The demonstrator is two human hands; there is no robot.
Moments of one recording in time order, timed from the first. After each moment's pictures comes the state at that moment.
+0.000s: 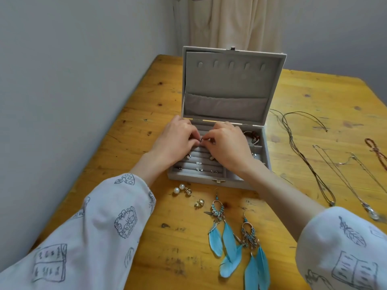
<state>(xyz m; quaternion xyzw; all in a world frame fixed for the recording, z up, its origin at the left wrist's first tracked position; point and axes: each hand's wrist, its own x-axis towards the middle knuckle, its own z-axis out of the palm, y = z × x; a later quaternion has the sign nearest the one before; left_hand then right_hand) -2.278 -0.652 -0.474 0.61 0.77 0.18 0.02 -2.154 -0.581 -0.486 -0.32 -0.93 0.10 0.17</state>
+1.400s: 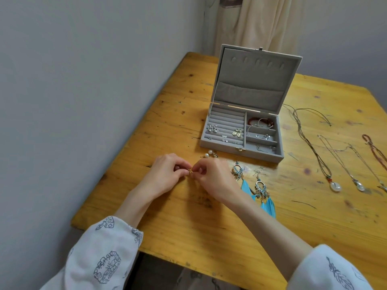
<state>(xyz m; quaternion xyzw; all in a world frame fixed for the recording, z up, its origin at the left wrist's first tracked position) -2.249 -0.831 -0.479 0.48 0.81 0.26 0.20 -2.135 -0.745 -0.486 -0.32 -0.88 0.33 0.11</state>
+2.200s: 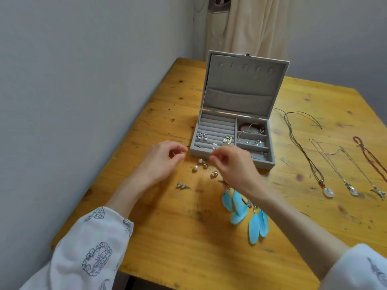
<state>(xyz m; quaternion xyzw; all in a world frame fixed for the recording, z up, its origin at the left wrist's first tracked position) -2.261 -0.795 -0.455 0.51 0.80 0.28 0.16 -2.108 -0.694 -0.463 -0.33 -0.88 0.27 0.20</state>
